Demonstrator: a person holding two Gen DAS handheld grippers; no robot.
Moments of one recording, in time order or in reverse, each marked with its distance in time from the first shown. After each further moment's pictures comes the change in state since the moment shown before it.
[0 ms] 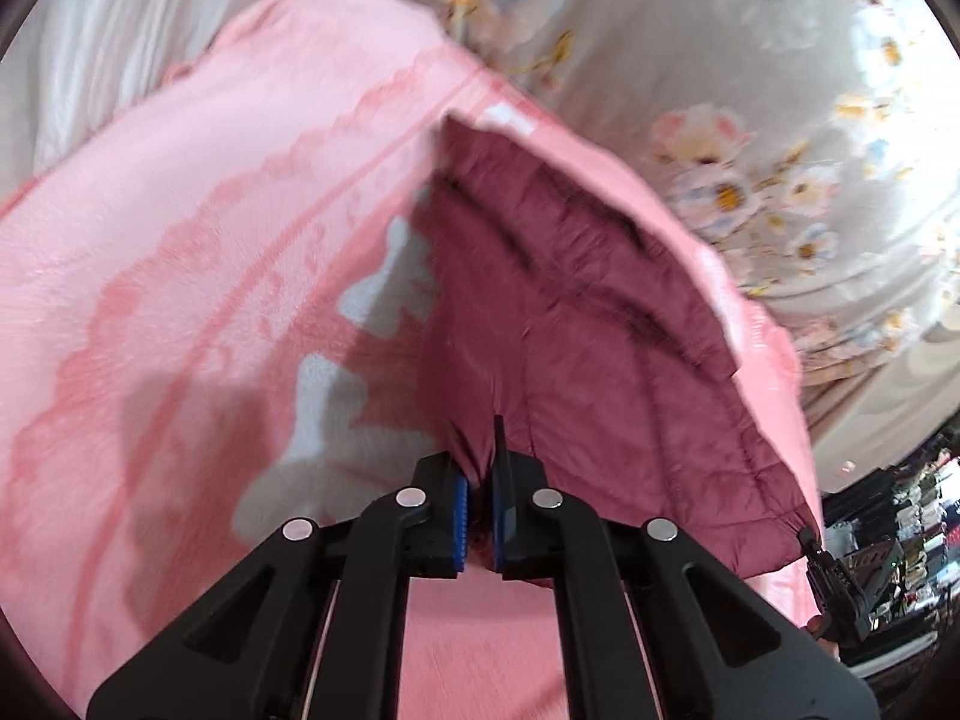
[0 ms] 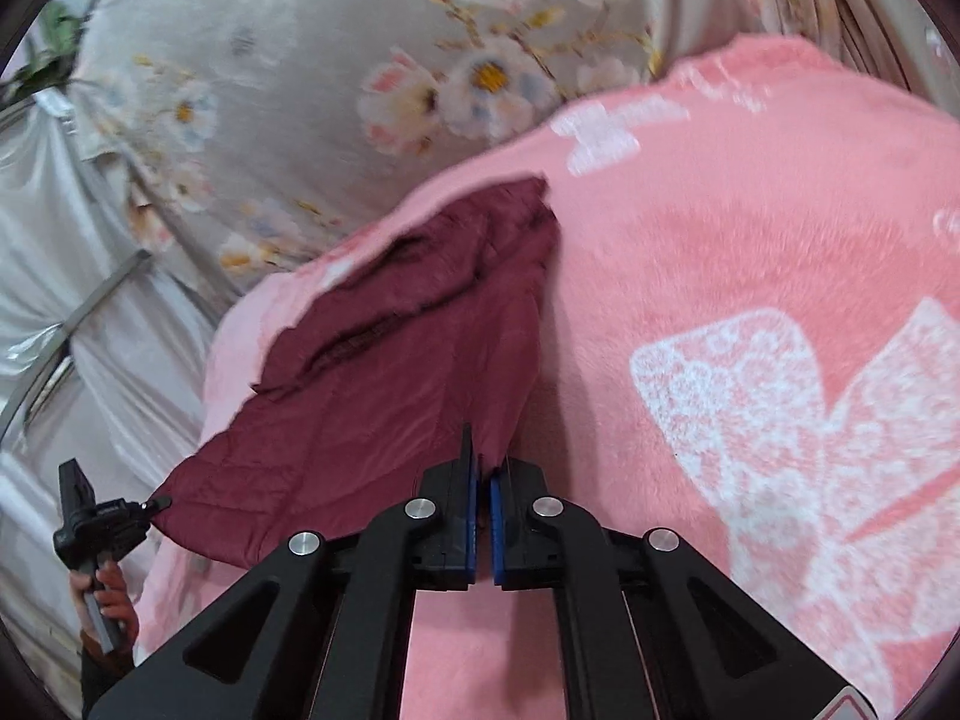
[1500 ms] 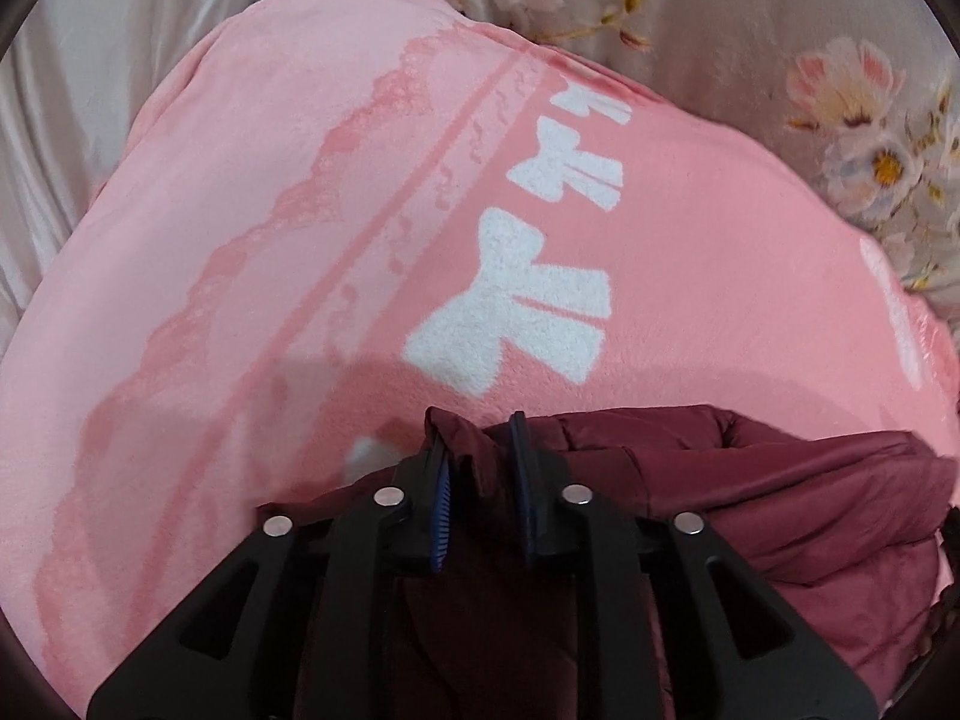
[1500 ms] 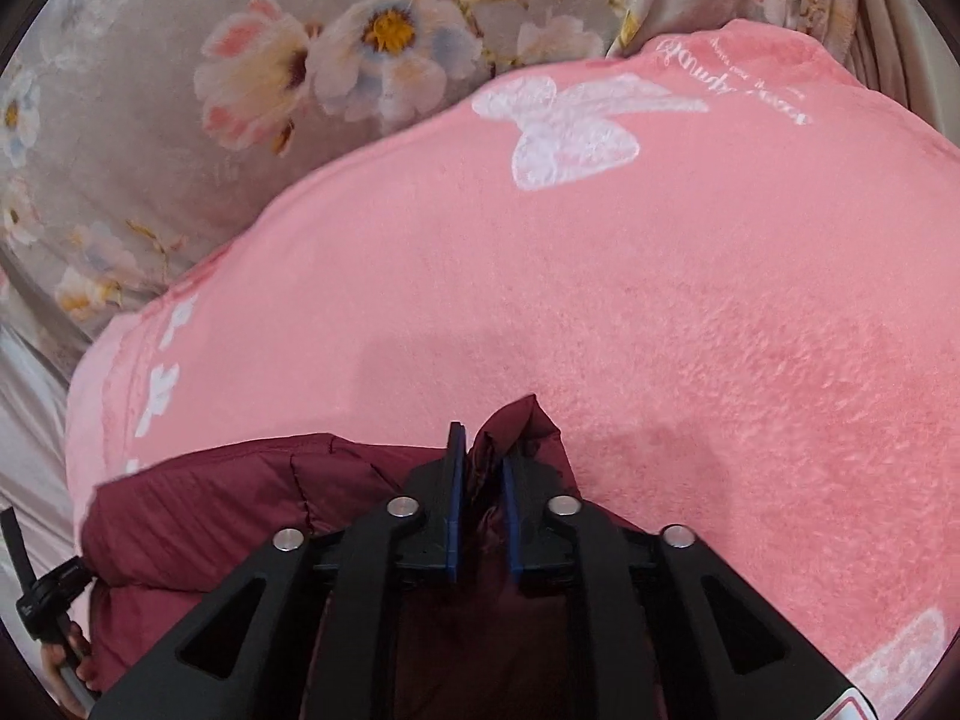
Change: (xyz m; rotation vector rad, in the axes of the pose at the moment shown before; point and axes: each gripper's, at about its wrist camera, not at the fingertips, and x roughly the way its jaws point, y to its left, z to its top) left arm 0.205 -0.015 0.129 0.114 0.022 0.345; right arm 0.207 -0.031 0.114 0.089 0.033 -0.328
